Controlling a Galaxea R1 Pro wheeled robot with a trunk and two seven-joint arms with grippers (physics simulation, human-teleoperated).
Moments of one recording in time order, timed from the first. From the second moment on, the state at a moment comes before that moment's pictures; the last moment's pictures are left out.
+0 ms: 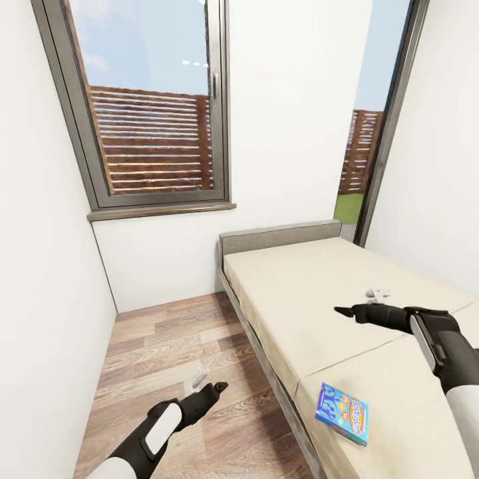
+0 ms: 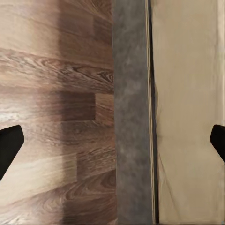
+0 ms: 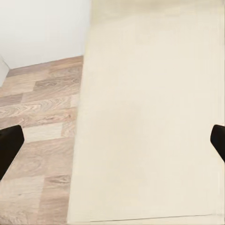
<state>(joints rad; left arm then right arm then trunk) -0.52 -0.09 -0.18 -0.52 0.86 0.34 -0.09 -0.73 -0.36 -0.14 -0.96 -0.01 0.65 0.76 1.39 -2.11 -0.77</state>
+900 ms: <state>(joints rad) -0.53 0.00 -0.14 -0.35 0.93 0.34 -0.44 -0.56 -0.34 -0.29 -1.53 0.00 0.85 0.64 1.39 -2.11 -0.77</state>
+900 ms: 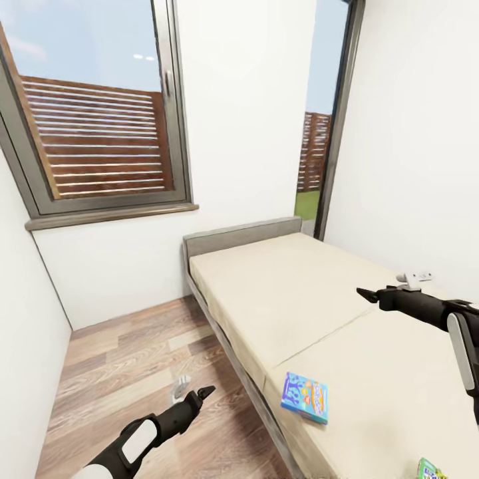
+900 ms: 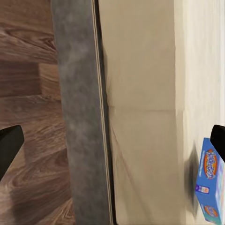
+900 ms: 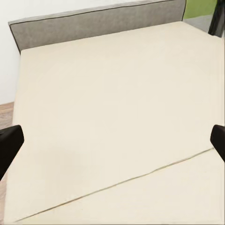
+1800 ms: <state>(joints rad) -0.53 -0.03 -0.13 -0.24 0.96 0.28 -0.47 -0.53 -0.34 -0.30 -1.59 0.00 0.85 0.64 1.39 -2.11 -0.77</state>
